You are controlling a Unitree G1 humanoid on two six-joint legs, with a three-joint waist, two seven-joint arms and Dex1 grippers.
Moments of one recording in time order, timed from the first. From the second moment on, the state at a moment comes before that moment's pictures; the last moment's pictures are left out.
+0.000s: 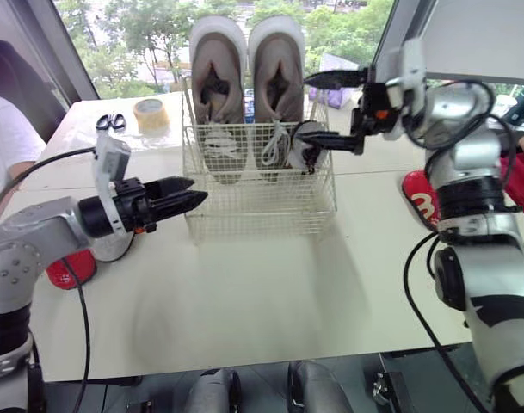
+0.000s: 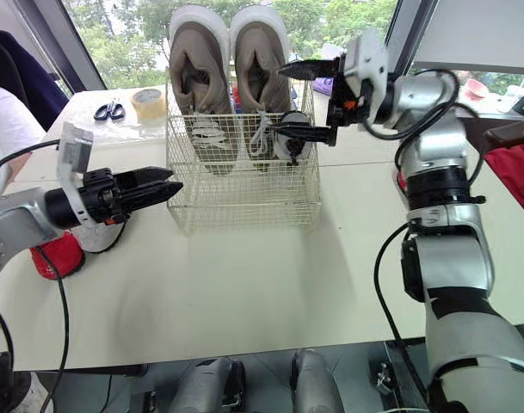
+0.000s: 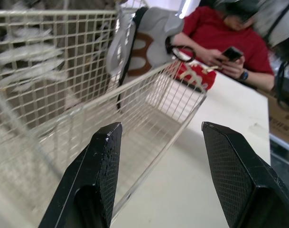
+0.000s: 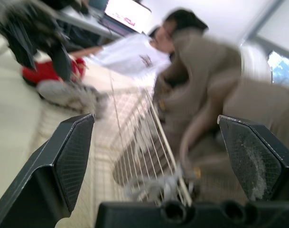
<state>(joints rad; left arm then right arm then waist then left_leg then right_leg) -0.44 0.87 0.32 -0.31 -1.08 0.96 -0.70 -1.19 -0.62 0.00 0.49 0.39 0.07 1.39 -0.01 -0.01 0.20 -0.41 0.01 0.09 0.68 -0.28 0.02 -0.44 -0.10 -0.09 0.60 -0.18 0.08</state>
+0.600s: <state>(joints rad) -1.09 1.00 -0.07 0.81 -0.32 0.72 -0.86 -0.82 -0.80 0.13 -0.36 0.71 0.74 1.30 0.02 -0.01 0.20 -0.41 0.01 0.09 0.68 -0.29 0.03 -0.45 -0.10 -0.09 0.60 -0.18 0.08</state>
